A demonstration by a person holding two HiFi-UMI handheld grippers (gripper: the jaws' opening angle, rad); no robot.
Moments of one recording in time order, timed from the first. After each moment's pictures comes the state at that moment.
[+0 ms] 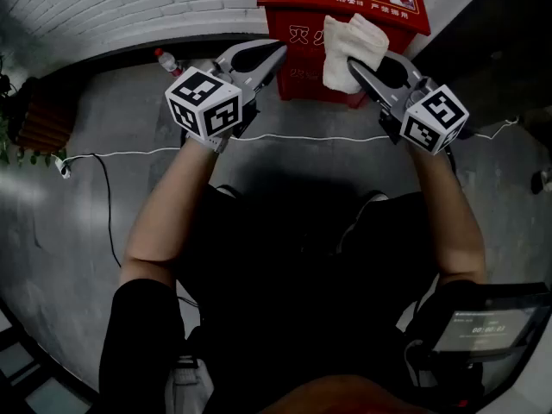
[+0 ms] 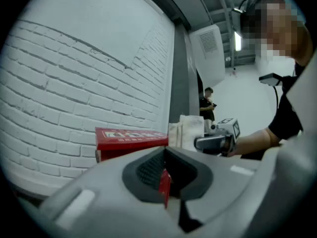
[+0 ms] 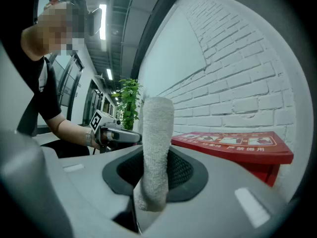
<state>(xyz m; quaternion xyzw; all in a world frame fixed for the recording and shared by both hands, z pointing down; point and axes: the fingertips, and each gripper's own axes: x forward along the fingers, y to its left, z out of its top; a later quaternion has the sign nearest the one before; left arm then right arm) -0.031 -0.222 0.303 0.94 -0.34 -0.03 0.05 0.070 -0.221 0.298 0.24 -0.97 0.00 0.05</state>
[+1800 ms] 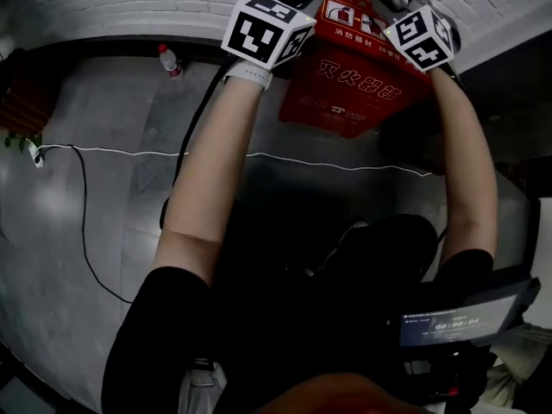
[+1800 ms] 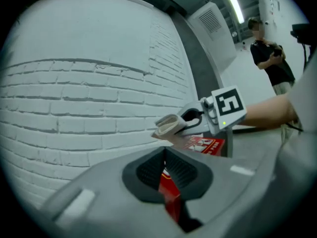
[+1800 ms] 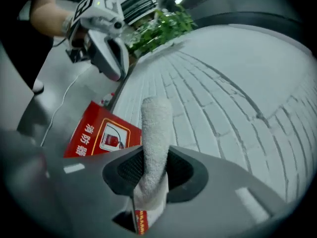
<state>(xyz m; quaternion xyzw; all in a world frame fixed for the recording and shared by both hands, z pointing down) -0.110 -0.350 0.232 0.88 -0.47 0.05 0.00 -0.030 -0.430 0.222 0.29 -0.75 -0.42 0.43</state>
